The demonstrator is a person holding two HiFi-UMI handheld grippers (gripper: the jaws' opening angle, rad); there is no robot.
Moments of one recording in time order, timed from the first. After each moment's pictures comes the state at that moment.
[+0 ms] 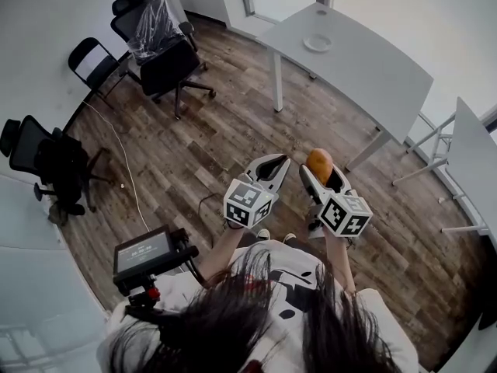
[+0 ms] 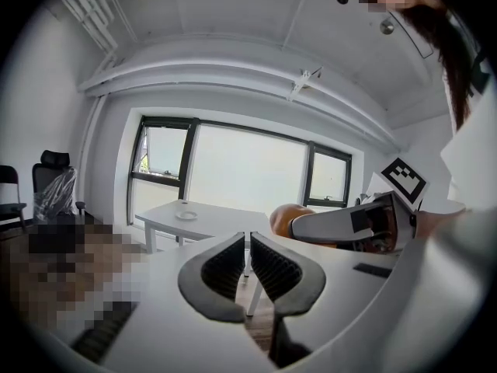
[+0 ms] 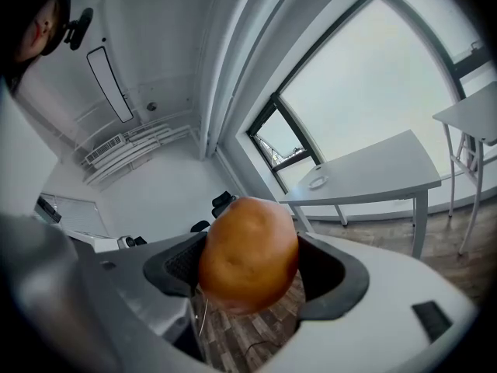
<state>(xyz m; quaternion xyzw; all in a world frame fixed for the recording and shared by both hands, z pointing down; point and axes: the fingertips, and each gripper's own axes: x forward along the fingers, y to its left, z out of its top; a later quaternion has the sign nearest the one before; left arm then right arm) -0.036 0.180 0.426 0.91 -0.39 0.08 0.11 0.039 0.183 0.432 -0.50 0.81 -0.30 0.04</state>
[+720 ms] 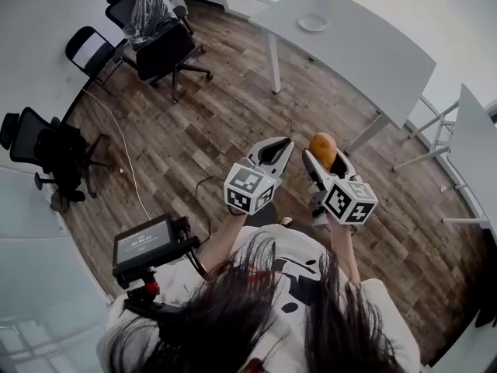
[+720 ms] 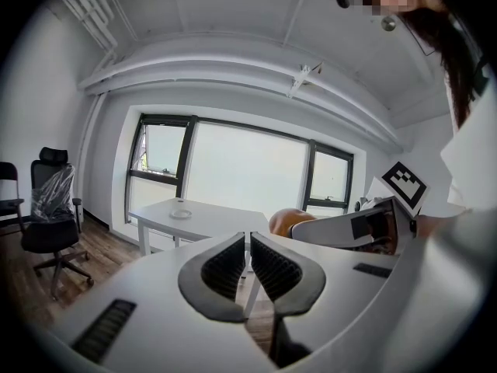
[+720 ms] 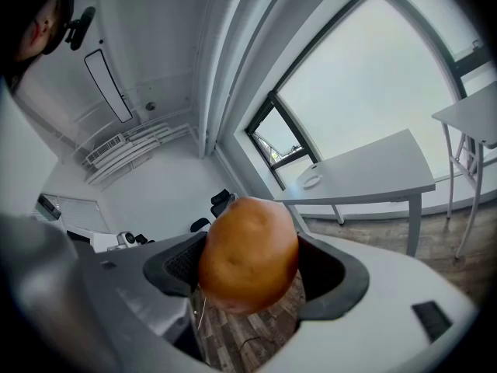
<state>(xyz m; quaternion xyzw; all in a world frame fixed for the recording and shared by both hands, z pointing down) 0.017 0.171 0.435 0.91 -0.39 0.08 0.11 0.090 0.176 0.447 -0.49 0.82 -0.31 0.03</state>
